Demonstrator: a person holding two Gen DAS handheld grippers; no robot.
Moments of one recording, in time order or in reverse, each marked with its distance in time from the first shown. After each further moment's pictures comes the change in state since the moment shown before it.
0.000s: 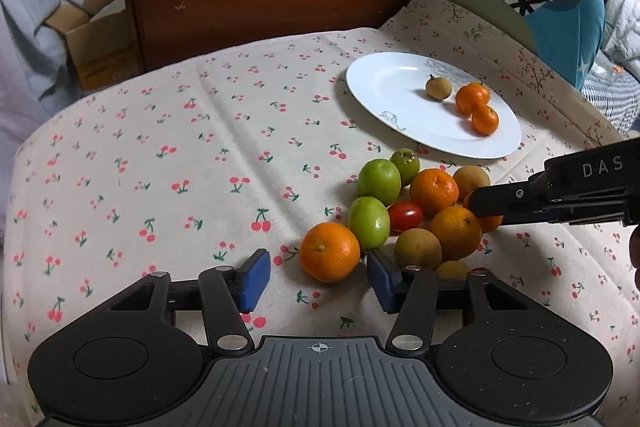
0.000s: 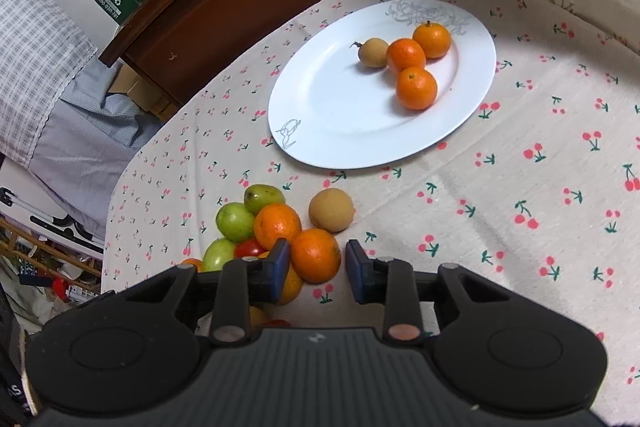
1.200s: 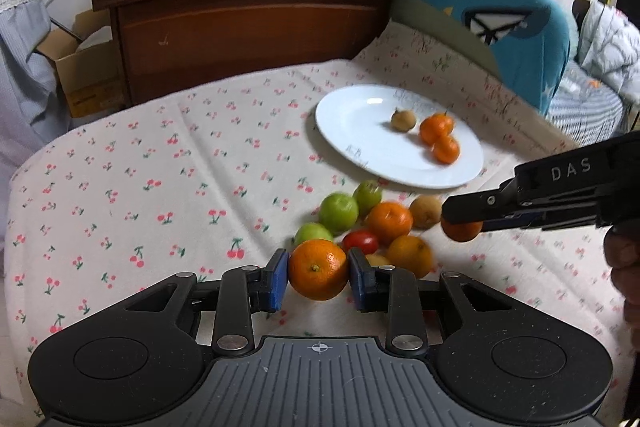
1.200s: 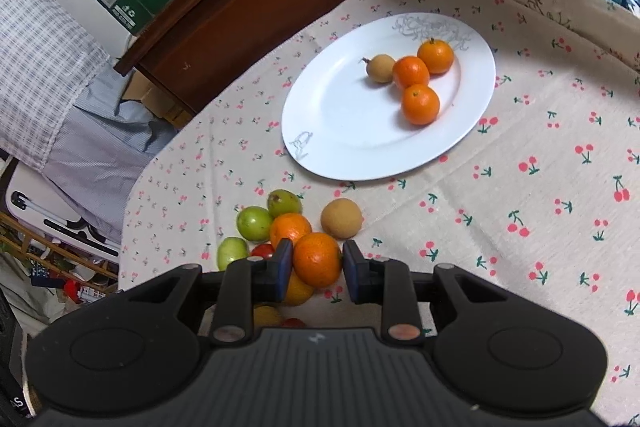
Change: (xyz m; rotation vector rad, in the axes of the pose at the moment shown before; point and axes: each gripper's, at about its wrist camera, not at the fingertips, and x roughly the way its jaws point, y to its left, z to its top) left arm -0.029 -0.015 0.010 -0.005 -0.078 -0.059; right arm -0.023 0.004 0.007 -0.002 -0.022 0.036
